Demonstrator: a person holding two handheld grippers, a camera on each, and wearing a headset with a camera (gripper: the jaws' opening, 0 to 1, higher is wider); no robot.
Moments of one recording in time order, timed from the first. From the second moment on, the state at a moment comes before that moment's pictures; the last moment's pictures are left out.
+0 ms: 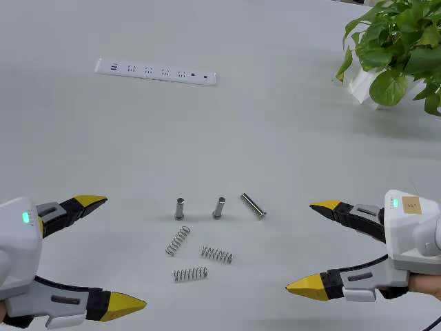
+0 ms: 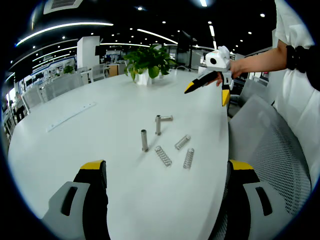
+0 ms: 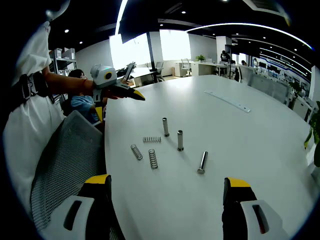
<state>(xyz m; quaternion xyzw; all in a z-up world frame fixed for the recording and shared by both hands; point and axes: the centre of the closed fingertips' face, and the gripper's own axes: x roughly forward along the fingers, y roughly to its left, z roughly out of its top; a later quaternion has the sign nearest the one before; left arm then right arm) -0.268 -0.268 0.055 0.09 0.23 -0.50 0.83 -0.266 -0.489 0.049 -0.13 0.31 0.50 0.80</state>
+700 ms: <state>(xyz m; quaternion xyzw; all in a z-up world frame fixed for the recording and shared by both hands) -0.266 -0.272 0.057 0.09 0.23 -0.50 0.83 -0.264 -0.488 0.051 -0.13 0.31 0.50 0.80</state>
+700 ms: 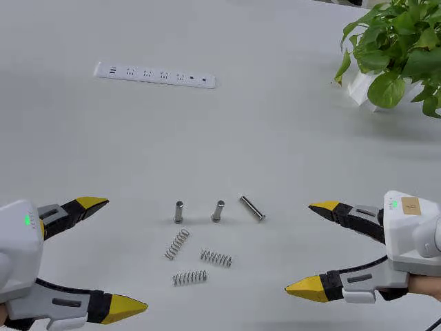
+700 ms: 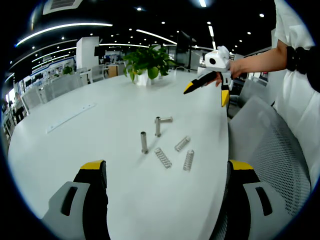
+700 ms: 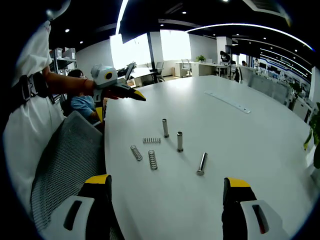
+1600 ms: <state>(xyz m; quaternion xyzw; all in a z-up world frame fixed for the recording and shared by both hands) -0.263 -0.272 0.054 0.08 0.23 -0.50 0.83 -0.214 -0.468 0.063 -0.15 0.31 0.50 0.79</state>
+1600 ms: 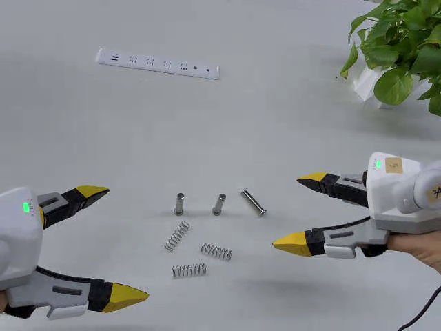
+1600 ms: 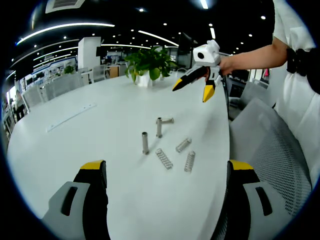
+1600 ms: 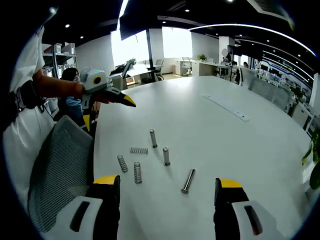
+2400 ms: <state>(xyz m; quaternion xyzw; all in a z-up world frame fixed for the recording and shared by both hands) -0.255 -0.274 0.055 0.07 0.22 -0.50 0.83 -0.169 -0.447 0.046 -0.17 0.37 0.48 0.78</state>
